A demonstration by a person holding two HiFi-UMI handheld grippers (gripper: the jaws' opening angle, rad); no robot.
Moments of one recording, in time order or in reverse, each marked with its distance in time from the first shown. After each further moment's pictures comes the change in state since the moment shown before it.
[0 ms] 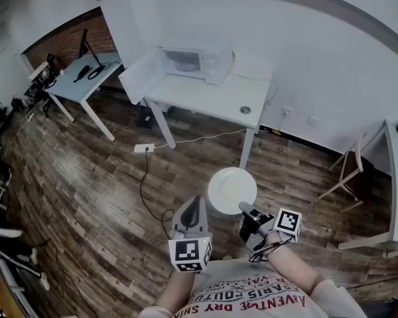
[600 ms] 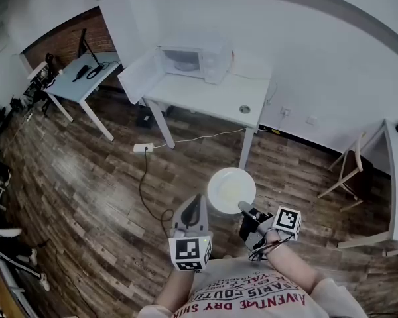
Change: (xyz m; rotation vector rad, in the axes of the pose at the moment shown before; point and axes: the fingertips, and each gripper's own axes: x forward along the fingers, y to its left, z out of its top) left arm 0.003 -0.001 -0.003 0.025 0.000 -0.020; right arm 0.004 -0.007 -0.002 0.009 0.005 -0.033
